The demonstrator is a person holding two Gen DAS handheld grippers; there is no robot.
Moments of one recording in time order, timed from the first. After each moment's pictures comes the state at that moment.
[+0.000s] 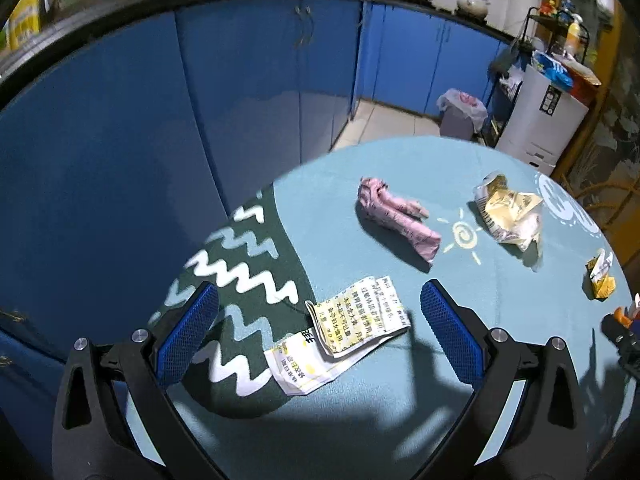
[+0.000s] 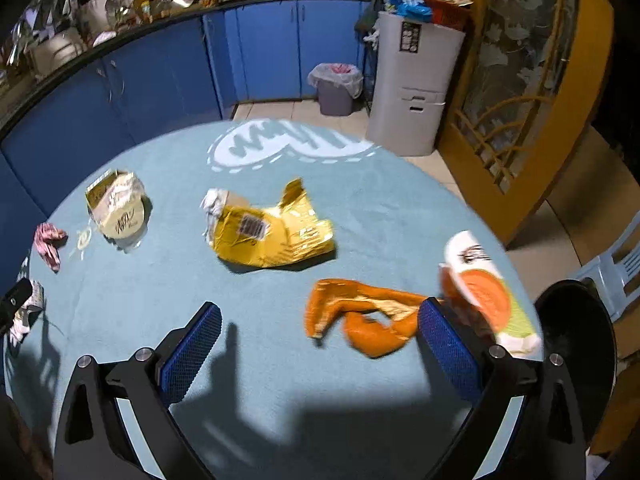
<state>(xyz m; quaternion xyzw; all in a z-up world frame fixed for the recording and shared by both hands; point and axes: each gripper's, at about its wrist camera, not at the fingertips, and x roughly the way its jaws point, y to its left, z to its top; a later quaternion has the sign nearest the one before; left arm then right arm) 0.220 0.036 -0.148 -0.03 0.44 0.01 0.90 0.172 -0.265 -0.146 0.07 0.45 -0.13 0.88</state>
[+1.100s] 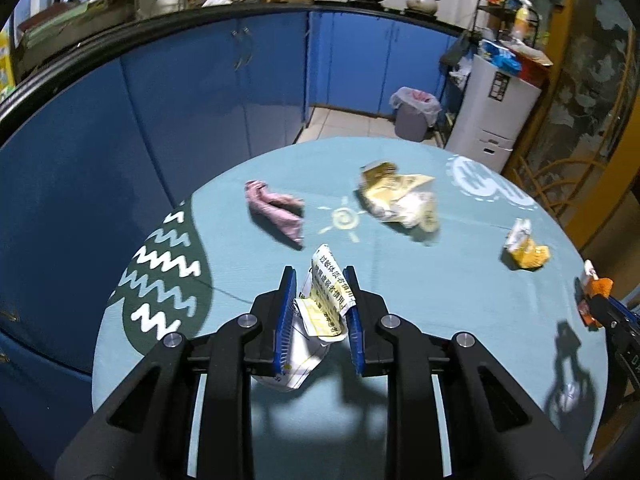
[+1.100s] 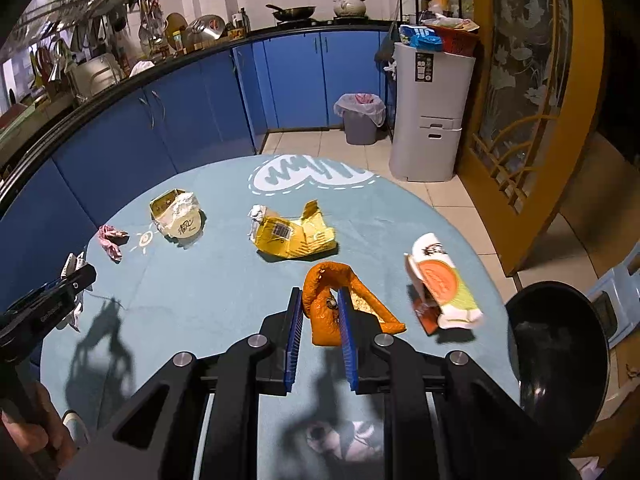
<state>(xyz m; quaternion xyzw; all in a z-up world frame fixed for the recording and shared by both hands) 0.177 -0.033 -0.111 0.00 0.41 -0.06 0.91 0.111 -0.269 -0.096 0.08 0.39 -0.08 0.91</state>
